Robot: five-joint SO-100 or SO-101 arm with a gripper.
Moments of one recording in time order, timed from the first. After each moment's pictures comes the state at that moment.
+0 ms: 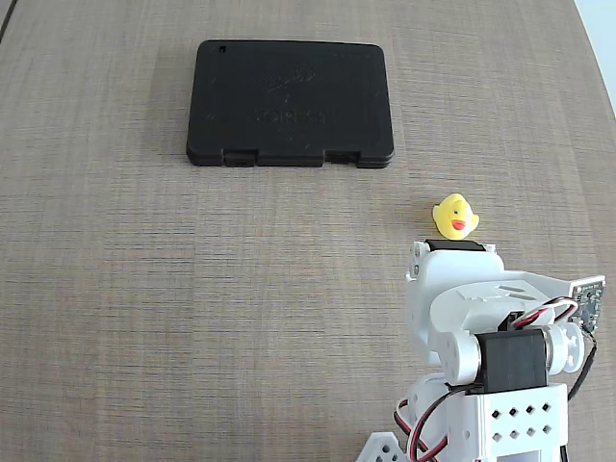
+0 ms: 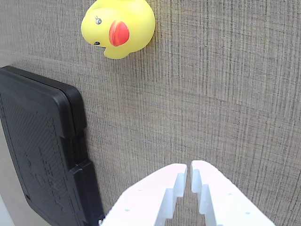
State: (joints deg) arm -5.4 189.0 176.7 67.1 2.4
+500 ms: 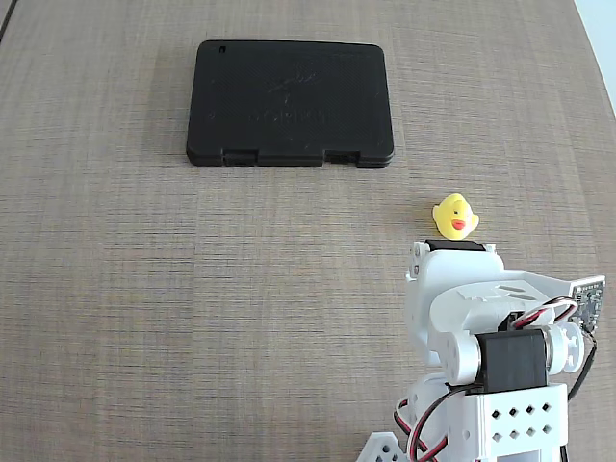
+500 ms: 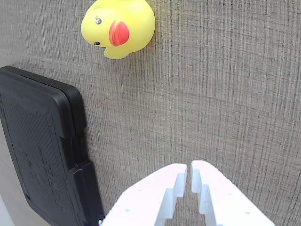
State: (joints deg) arm -5.4 189.0 176.7 67.1 2.4
